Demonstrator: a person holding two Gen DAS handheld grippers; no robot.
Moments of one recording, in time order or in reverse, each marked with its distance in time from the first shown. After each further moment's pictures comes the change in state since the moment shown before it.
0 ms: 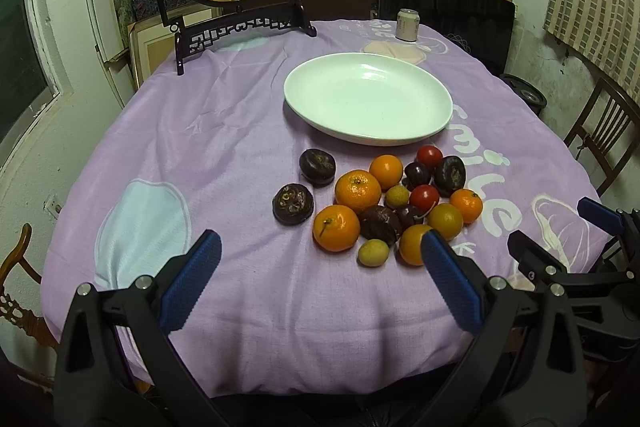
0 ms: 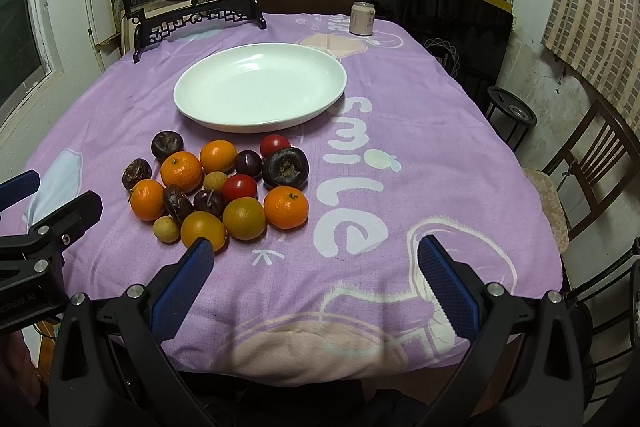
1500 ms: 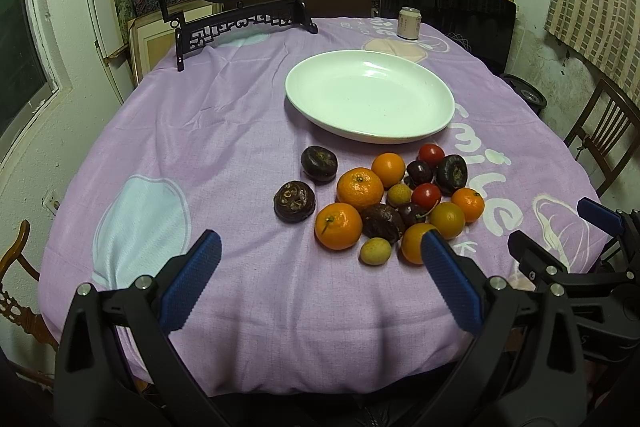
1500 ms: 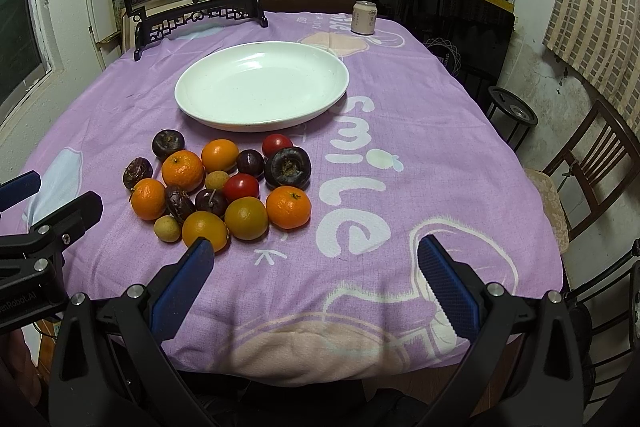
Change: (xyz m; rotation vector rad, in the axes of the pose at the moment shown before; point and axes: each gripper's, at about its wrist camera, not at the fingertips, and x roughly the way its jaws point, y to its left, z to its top) left arm 0.002 0.000 -0.001 -0.003 0.010 -0.005; right arm 0.001 0.001 0.001 0.001 0.006 0.002
